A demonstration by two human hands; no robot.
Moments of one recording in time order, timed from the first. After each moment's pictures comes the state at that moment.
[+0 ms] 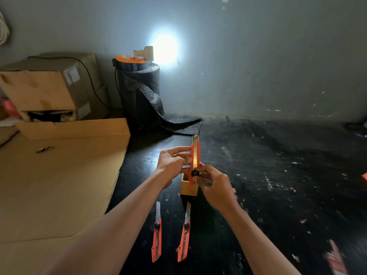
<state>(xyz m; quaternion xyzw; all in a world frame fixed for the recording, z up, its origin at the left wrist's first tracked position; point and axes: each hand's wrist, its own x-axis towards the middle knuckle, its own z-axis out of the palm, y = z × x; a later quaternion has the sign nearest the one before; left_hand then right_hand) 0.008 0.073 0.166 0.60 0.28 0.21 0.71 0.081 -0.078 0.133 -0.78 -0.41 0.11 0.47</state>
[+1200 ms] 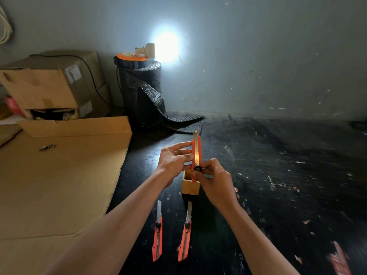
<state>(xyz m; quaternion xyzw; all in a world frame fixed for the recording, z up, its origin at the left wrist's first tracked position) 0.012 0.076 0.164 0.61 0.26 0.24 0.71 0.081 -0.072 0.140 -0.77 -0.38 0.07 0.50</state>
